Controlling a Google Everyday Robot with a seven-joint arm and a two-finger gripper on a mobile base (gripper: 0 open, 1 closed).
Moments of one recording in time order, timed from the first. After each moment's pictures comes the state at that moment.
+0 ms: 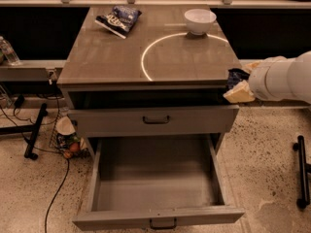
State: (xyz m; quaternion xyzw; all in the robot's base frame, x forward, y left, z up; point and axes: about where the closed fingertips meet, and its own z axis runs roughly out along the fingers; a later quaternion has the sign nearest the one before) arm 0.600 -0.254 0.859 -0.42 0.79 -0.14 0.42
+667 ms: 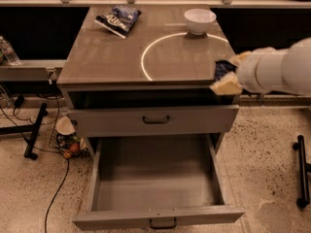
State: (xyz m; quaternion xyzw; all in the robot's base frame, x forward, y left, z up) arm 0.607 -0.208 0.885 -0.43 0.77 -0.10 0.46
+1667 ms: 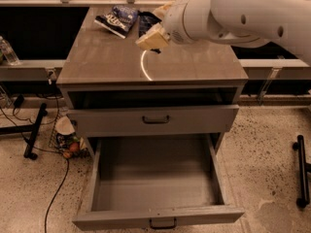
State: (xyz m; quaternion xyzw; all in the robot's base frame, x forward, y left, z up) arm 0.664 -0.005 0.987 -0.49 0.67 0.03 0.56
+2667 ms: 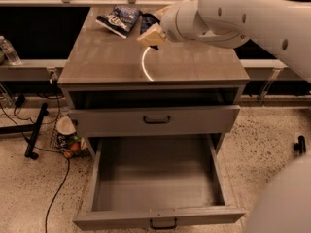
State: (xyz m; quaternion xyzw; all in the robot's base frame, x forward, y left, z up) arm 0.740 -0.006 0.955 -0.46 0.69 0.03 0.56
